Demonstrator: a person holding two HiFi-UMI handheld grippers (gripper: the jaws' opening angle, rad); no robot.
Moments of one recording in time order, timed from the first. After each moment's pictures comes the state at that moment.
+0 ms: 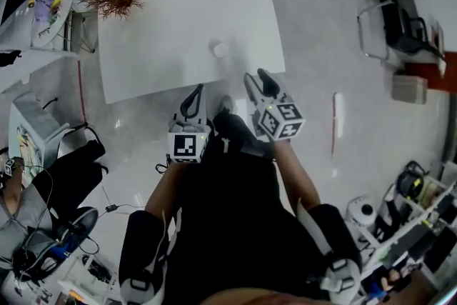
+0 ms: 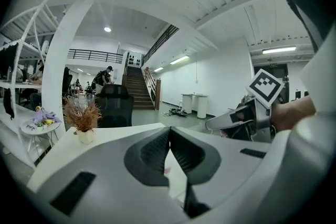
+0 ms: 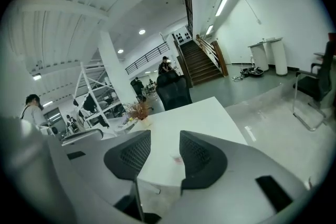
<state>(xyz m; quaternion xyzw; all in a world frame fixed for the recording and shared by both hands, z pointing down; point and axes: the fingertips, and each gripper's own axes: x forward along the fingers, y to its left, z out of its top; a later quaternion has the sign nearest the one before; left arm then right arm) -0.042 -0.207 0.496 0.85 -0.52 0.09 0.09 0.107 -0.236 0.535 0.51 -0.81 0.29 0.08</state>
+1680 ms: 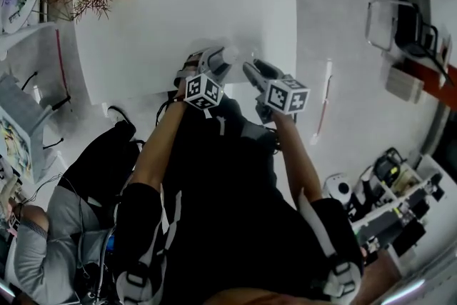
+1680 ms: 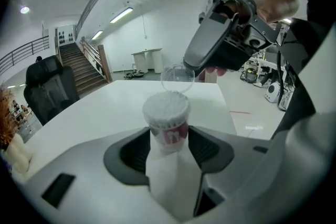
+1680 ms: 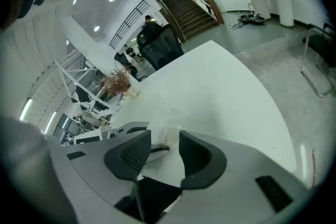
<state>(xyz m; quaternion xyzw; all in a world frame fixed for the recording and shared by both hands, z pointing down) 0.022 -0.343 0.763 0.90 -0.24 0.36 0.02 0.080 -0.335 0.693 0.42 -0.74 0.49 0.20</state>
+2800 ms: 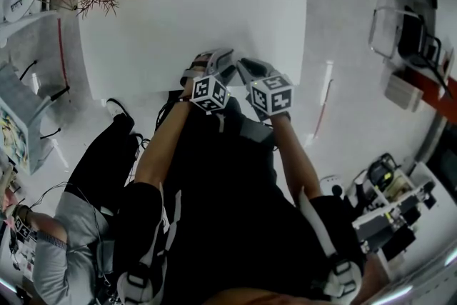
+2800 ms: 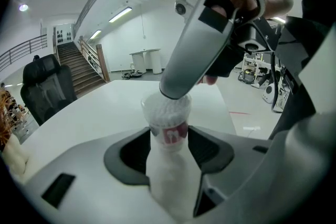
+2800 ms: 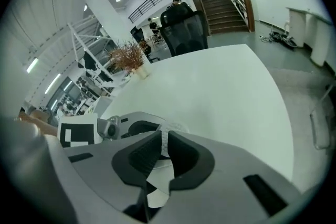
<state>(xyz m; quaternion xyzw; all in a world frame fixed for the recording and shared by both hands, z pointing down) 0.025 -0.344 0.761 0.91 -0.23 0.35 0.03 0.026 -0.347 0.704 0.35 -0.78 0.40 0.33</state>
